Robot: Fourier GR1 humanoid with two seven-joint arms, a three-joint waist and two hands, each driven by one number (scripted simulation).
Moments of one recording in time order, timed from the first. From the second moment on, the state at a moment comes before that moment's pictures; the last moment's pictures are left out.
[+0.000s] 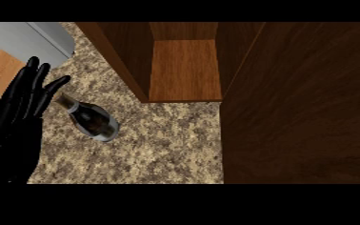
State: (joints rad) left arm 0.00 0.11 0.00 -2.10 0.01 0.01 0.00; right arm 0.01 -0.10 0.00 -2.10 0.00 0.05 -0.03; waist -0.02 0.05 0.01
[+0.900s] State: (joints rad) left arm 0.08 0.30 -0.01 -2.14 0.86 -0.36 0.31; right arm 0.19 -0.12 0.15 -2.35 -0.14 0.15 0.21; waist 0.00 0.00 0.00
